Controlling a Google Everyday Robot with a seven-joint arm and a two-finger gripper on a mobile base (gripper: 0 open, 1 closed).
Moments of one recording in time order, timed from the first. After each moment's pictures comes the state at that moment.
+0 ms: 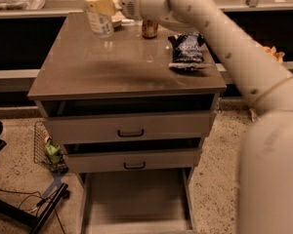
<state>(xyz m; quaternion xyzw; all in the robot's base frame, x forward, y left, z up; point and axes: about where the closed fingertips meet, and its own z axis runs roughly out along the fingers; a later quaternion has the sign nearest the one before) 0.772 0.114 1.020 -0.41 0.59 0.34 0.61</state>
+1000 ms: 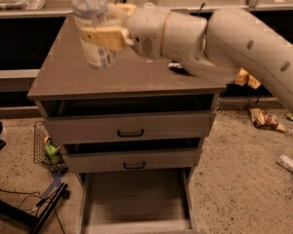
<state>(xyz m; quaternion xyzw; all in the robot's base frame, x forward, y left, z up) 0.564 0.090 1.043 -0.43 0.54 0.36 0.63</state>
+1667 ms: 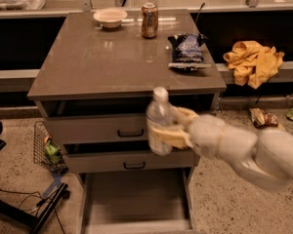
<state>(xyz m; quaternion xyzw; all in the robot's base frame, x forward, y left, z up) 0.499 -0.044 0.822 -0.36 0.65 0.33 0.59</state>
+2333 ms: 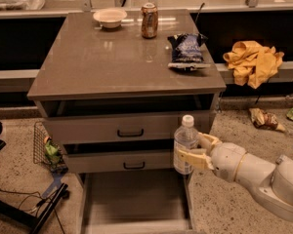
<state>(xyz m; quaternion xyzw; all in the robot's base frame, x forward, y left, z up) 0.487 -0.127 0.727 -0.30 0.70 0.28 0.58</state>
